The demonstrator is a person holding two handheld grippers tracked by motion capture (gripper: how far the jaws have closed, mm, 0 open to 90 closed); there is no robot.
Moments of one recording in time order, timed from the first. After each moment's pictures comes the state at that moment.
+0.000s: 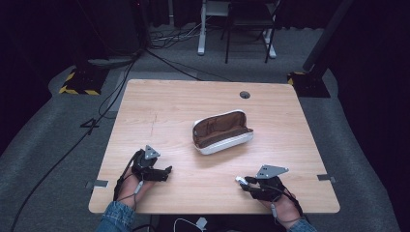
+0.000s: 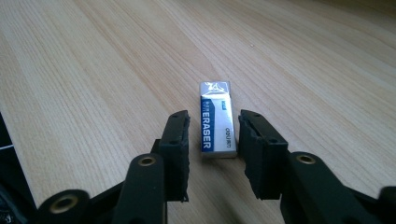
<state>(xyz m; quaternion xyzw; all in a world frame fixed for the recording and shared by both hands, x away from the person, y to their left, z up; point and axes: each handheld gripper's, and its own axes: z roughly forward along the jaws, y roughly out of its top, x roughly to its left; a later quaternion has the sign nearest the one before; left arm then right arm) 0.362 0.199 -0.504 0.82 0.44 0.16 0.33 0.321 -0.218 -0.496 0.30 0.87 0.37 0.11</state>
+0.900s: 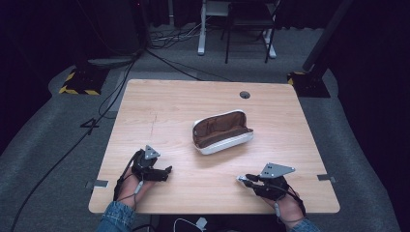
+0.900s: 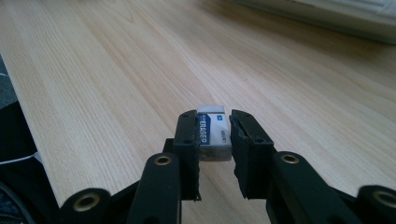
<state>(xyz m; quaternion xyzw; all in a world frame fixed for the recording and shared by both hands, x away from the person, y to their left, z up) 0.362 0.199 -0.505 0.82 0.44 0.16 0.33 0.317 -0.223 -0.473 0.28 0.86 0.40 0.13</state>
